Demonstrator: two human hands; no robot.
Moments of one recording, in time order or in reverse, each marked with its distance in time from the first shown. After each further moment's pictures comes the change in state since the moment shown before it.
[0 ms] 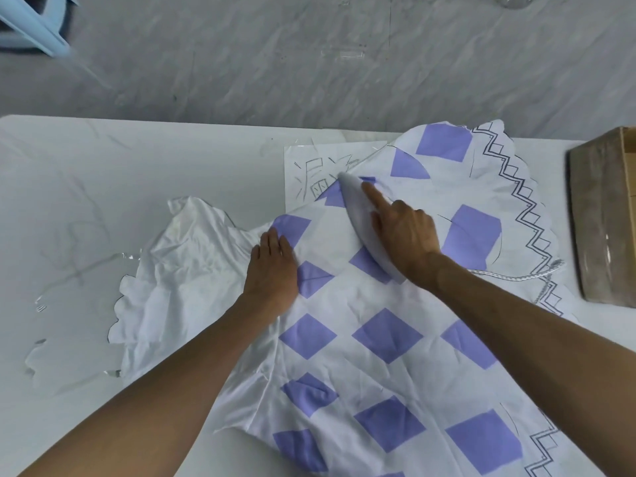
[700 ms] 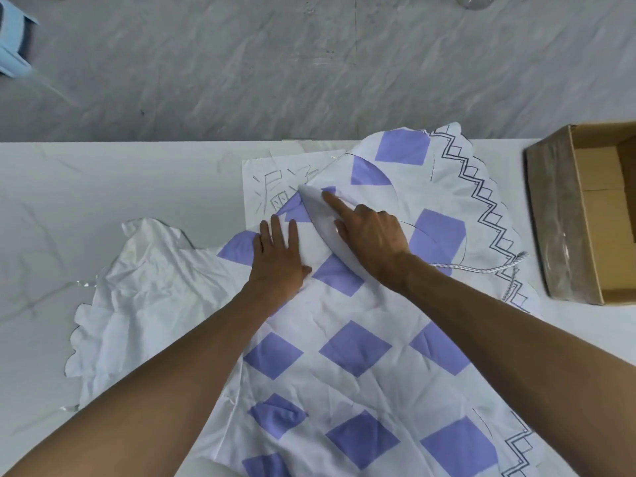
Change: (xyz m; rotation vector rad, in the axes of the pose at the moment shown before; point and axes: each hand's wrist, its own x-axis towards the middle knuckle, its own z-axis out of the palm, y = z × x) left_hand 0.044 0.066 -0.018 -0.022 0.014 0.094; right_hand 0.009 0.024 -0.010 0.021 -0.061 -0.087
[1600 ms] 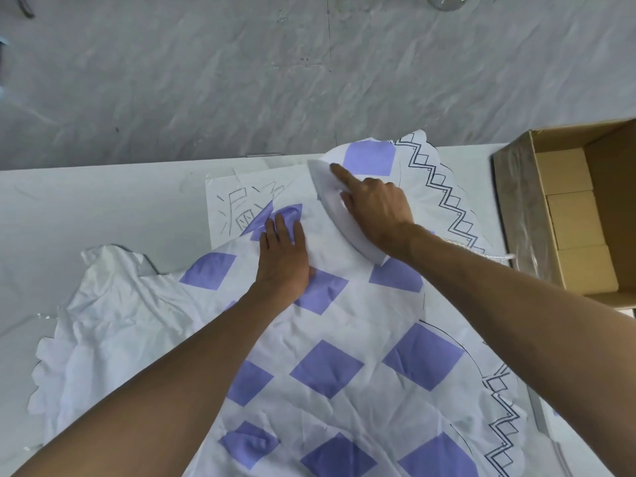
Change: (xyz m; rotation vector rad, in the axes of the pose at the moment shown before) left_hand 0.040 0.062 -0.024 -0.008 0.026 0.048; right_hand 0.040 0.082 -0.023 0.011 0.050 0.105
